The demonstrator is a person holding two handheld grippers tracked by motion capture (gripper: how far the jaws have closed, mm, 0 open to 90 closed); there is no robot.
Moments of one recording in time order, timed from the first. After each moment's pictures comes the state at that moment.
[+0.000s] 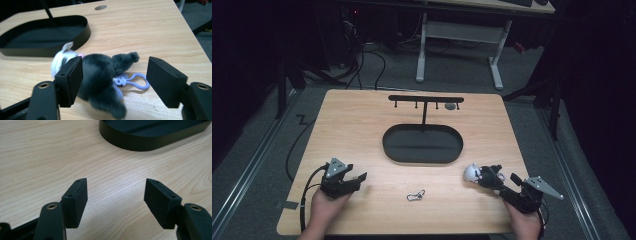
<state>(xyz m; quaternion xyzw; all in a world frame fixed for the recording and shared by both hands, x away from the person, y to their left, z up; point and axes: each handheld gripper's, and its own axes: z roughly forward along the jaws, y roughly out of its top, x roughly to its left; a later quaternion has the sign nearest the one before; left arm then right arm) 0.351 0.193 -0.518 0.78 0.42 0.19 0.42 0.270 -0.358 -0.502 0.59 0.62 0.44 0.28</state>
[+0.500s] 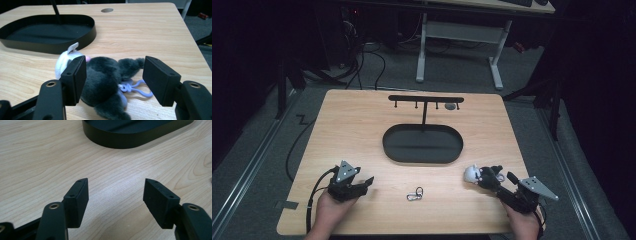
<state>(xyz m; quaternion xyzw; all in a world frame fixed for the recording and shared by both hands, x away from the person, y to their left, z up) 0.341 0.172 -0.515 0.80 0.40 0.19 0.41 0.269 -0.347 -0.500 0.55 0.64 0.44 0.31</state>
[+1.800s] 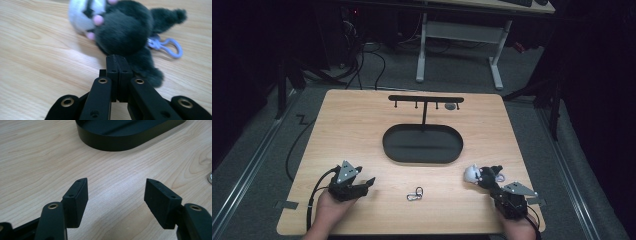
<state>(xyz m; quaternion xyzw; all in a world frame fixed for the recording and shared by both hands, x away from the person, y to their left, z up) 0.342 0.173 -0.515 0.81 0.37 0.19 0.41 0.264 -0.326 -0.515 0.55 0.74 0.31 0.24</state>
